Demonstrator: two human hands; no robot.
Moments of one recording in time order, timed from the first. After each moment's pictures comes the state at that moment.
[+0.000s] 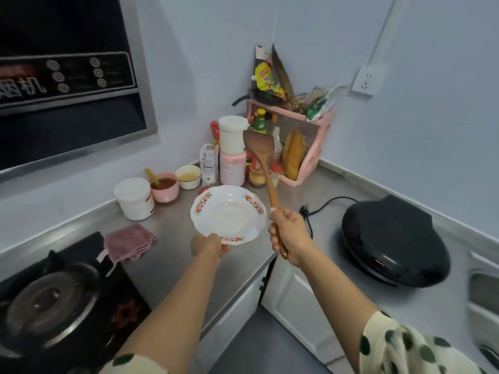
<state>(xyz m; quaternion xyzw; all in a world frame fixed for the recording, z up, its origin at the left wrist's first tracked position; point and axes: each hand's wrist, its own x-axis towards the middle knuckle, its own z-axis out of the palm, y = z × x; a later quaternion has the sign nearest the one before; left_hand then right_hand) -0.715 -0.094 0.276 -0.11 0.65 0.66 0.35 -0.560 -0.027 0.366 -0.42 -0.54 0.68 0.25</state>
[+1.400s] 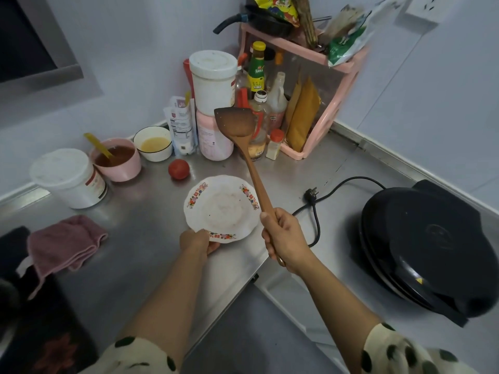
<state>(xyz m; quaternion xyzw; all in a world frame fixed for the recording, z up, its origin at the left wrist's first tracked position) -0.774 0.027 0.138 -0.18 0.69 0.57 0.41 -0.601 0.097 0.251 -0.41 -0.62 0.64 0.18</state>
